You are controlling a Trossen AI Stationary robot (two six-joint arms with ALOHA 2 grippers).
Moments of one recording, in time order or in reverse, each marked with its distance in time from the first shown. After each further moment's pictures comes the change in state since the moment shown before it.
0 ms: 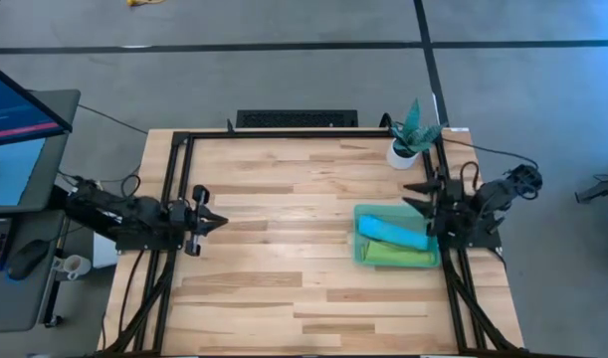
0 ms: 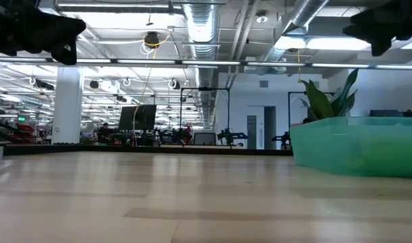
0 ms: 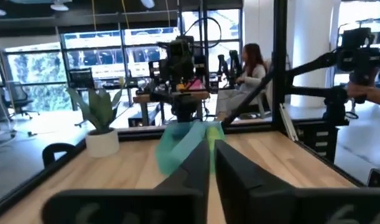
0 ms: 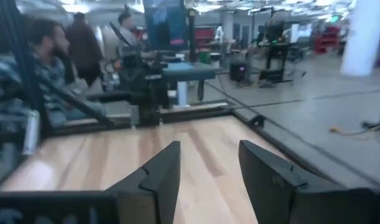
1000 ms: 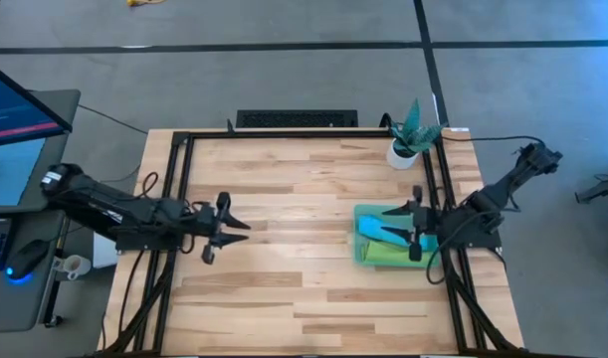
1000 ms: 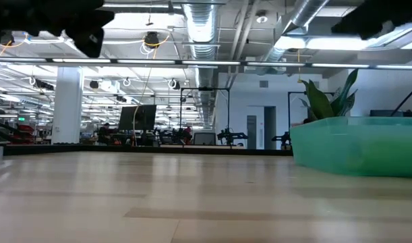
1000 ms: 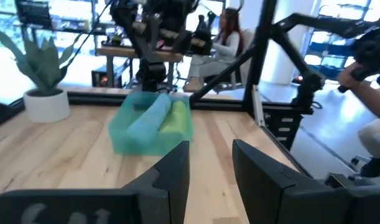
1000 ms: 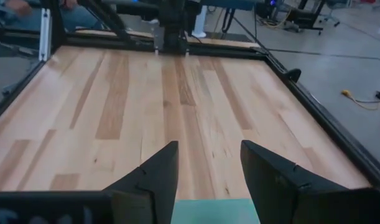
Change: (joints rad) left arm 0.068 0.695 0.242 0.264 0.163 -0.215; right arm 0.109 0.619 0.252 -0.112 -0.014 0.176
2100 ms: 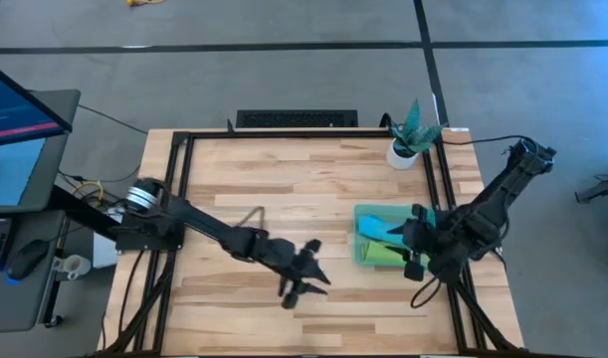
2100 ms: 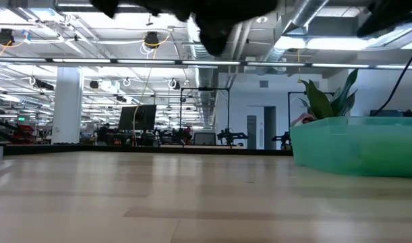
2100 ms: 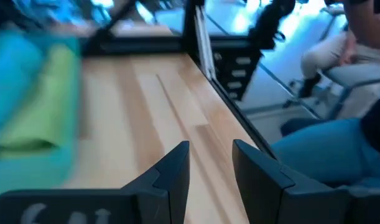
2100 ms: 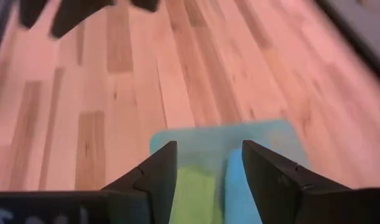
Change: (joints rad) left arm -0.047 1.184 0.867 -0.005 0.280 -0.009; right arm 0.167 0.367 0.268 -0.495 -0.019 0.592
